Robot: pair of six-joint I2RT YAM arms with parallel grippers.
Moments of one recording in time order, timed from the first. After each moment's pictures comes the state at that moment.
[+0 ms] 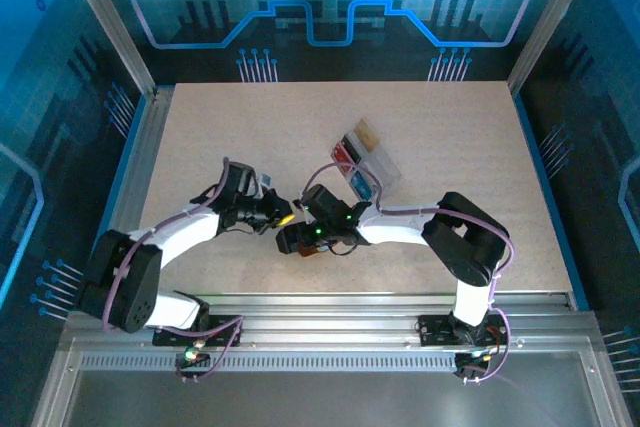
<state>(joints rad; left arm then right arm) -0.32 1.41 0.64 -0.15 0.62 -1.00 0.94 1.83 1.00 -0.09 -0.24 0.65</state>
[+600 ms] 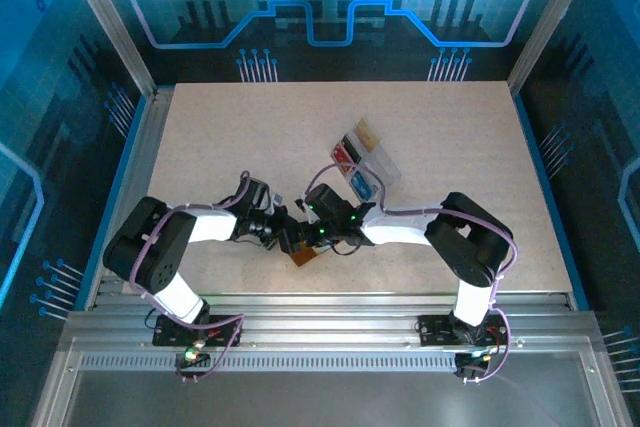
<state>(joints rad) -0.36 1.64 0.57 0.06 0.69 -1.02 0.92 1.80 0.97 -0.05 -0.27 0.63</state>
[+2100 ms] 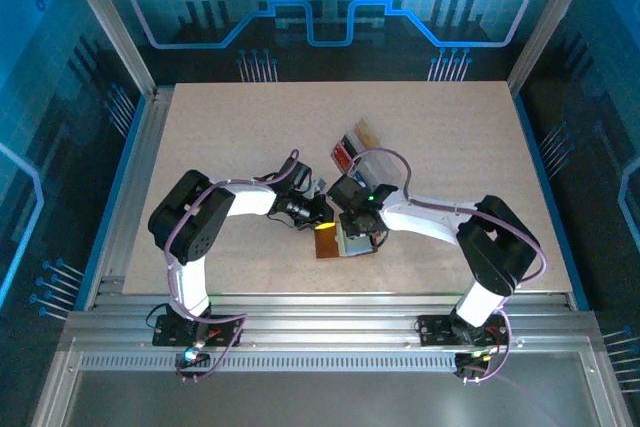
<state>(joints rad) -0.52 1.92 0.97 -0.10 0.66 -0.79 0.81 1.68 1.02 -0.65 0.22 0.55</state>
